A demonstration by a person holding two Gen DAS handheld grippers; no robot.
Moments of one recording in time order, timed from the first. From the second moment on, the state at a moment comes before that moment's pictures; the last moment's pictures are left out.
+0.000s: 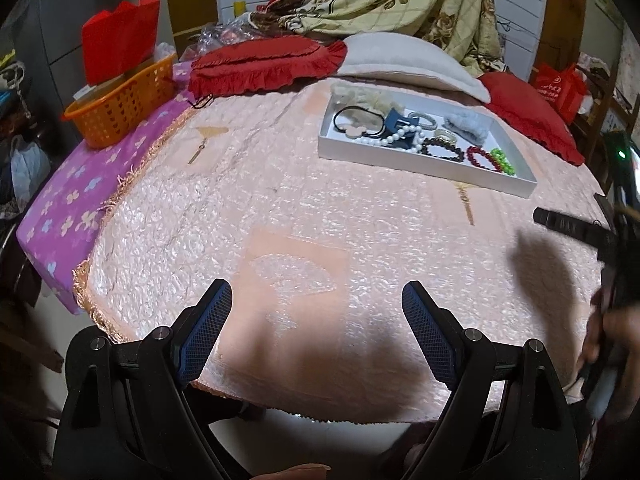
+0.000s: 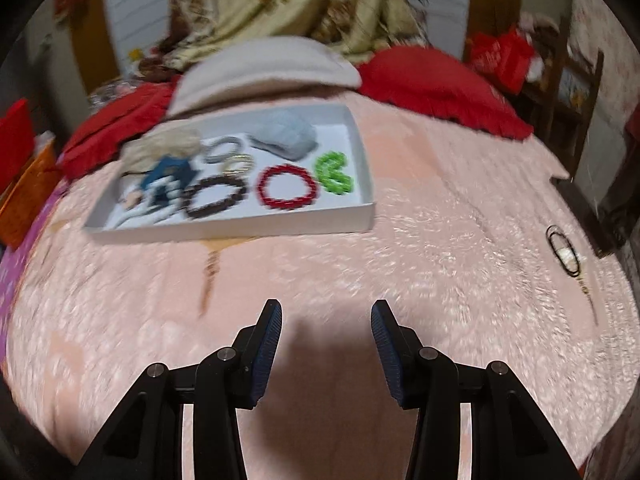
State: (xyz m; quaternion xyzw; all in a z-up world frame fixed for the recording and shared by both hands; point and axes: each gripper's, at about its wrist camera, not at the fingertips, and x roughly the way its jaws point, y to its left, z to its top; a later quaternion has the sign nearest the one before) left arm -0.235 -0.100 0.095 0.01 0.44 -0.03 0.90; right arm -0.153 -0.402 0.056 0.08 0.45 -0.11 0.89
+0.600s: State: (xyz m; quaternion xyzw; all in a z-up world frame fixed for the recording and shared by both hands) left arm -0.217 -0.102 0.090 0.01 0.44 -0.05 0.90; right arm -0.175 -0.419 0.066 0.16 0.43 -0.09 0.88
